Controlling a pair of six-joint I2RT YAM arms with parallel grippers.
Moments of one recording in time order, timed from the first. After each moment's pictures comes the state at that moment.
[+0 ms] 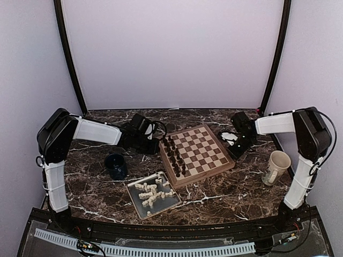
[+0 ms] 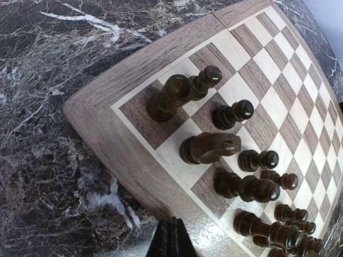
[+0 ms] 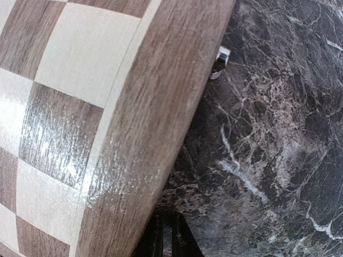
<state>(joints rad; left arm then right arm) -0.65 1.99 1.25 -0.12 0.12 -0.42 0.36 1.83 1.12 -0.55 -0.05 -0.39</state>
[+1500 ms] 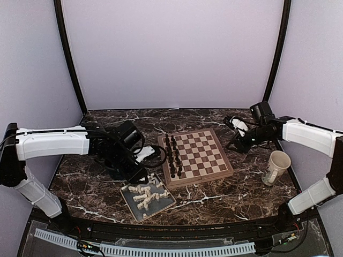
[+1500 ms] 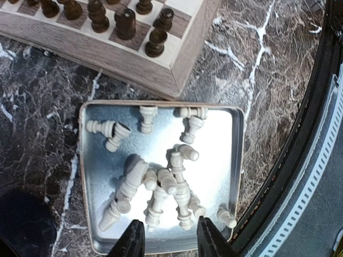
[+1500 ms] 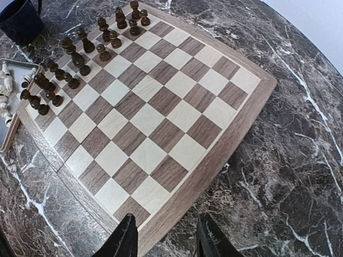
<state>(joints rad) -0.90 1.49 1.10 -0.77 0.20 -0.04 0.35 1.37 0.95 -0.49 -0.38 -0.44</state>
